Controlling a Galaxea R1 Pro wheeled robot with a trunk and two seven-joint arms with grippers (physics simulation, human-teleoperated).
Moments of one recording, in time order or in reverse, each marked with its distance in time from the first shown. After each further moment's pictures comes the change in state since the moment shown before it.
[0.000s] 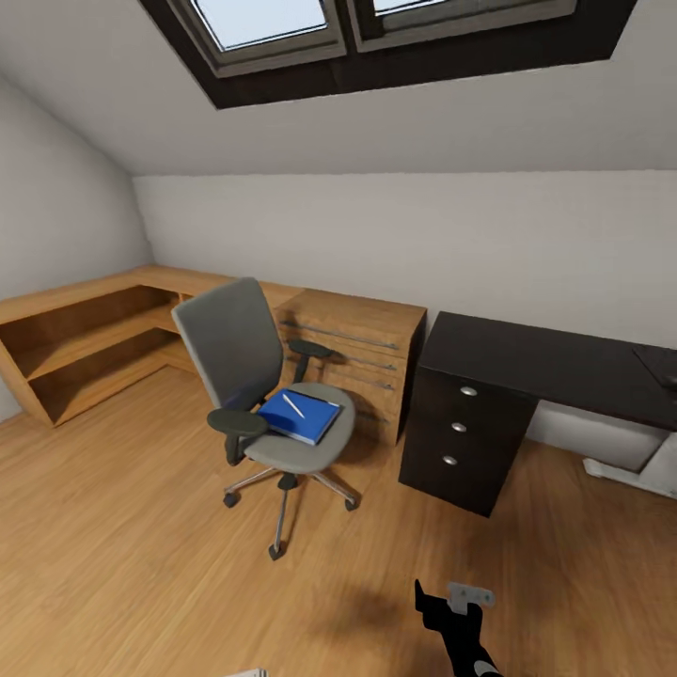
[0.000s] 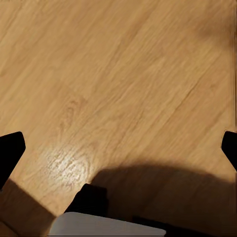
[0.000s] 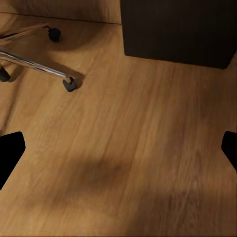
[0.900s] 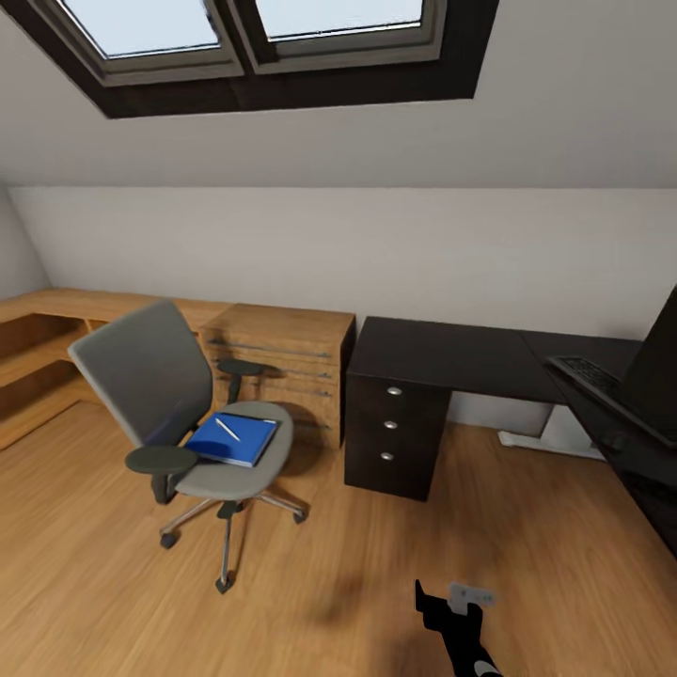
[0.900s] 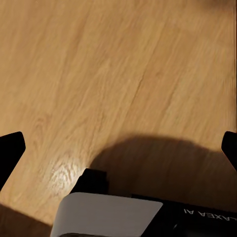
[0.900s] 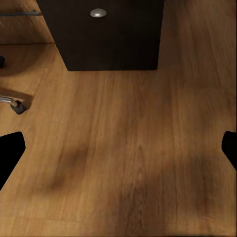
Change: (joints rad) left arm 0.001 0.029 0.001 0.060 0.001 -0.004 -0.097; right arm 0.000 -0.001 0.000 0.000 0.000 0.001 0.000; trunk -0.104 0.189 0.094
